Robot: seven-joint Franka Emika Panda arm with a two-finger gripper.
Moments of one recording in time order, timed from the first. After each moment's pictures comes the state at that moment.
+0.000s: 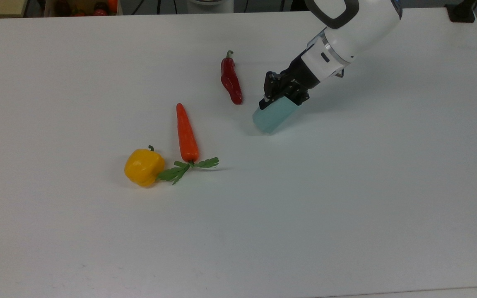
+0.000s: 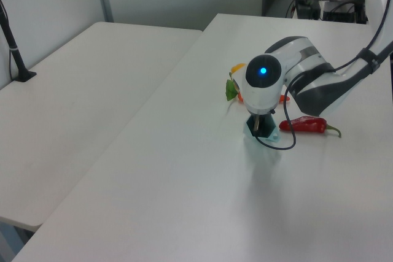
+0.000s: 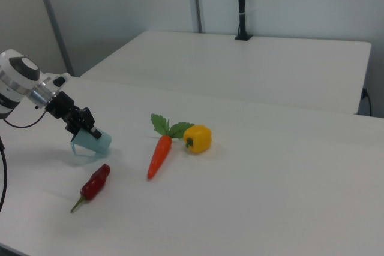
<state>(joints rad) 0.32 0.45 0.28 -1.69 -0.82 1.81 0.76</state>
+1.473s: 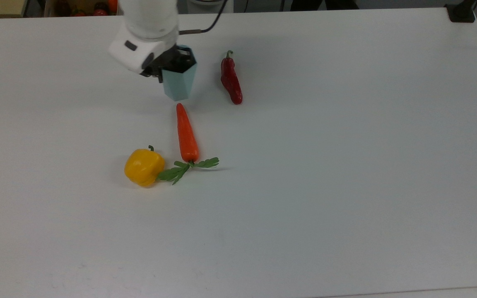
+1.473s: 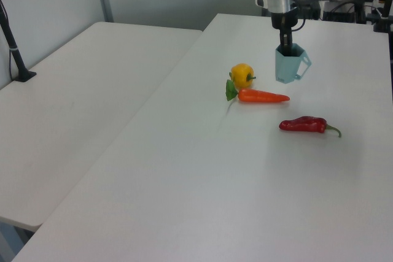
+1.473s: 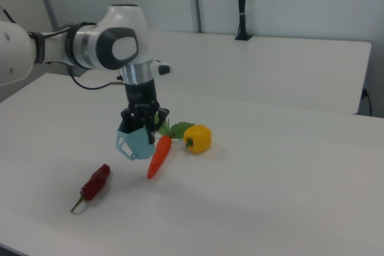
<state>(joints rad) 0.00 0.24 -0.03 -1.69 -0.09 1.80 -0.29</state>
